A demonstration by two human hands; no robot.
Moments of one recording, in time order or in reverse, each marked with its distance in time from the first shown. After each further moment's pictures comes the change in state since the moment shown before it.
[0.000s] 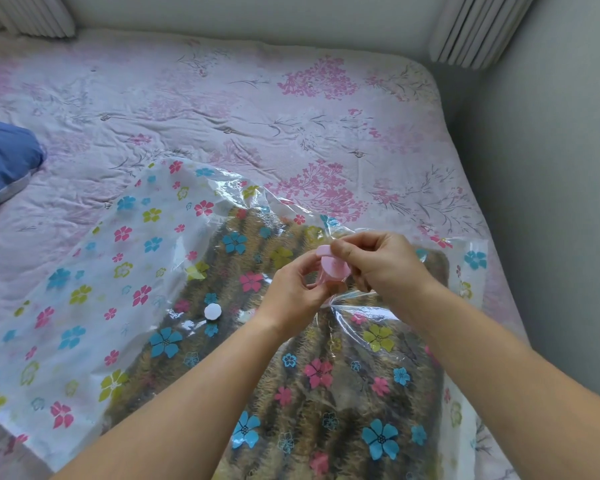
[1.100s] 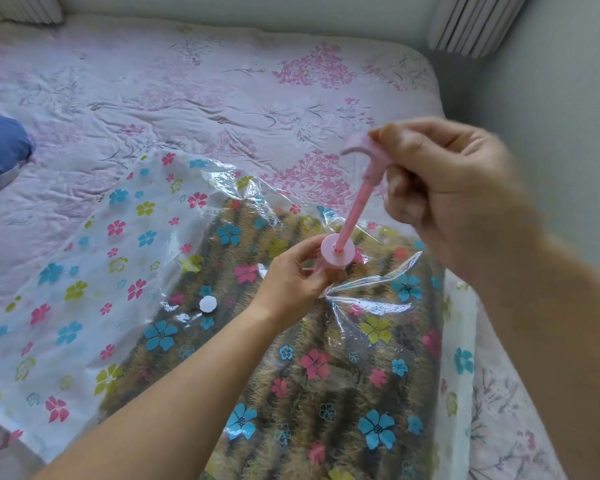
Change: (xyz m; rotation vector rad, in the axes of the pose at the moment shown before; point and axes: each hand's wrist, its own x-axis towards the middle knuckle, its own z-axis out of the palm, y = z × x) left_hand 0.003 0.008 0.001 -0.066 -0.021 0.027; right_hand -0.022 -0.091 -0.018 0.217 -0.090 -0.417
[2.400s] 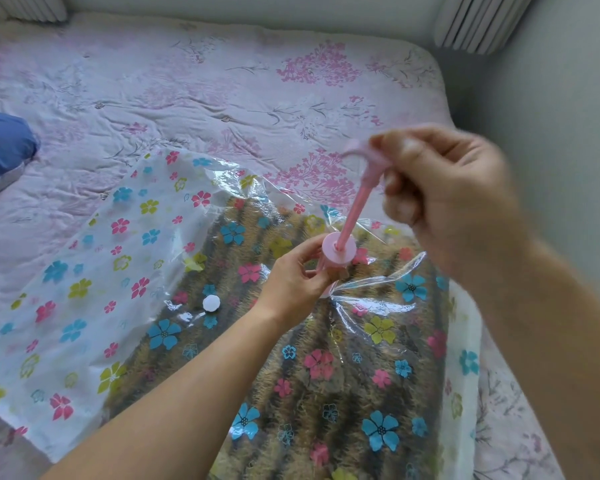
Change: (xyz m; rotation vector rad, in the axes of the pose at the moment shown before) left_hand 0.001 -0.006 0.002 -0.026 0.021 -0.029; right_hand 0.001 0.015 -0.001 -0.034 0.037 -0.026
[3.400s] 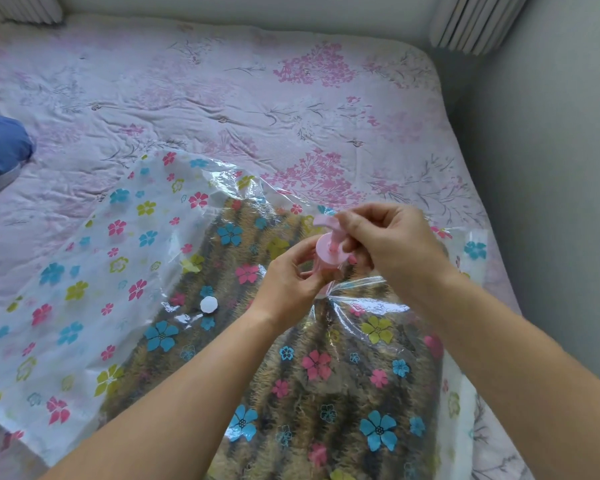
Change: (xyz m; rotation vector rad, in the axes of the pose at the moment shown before) left_hand -0.003 0.000 -0.001 -0.034 -0.003 0.020; right_hand -0.018 0.057 0.003 -0.239 0.048 0.257
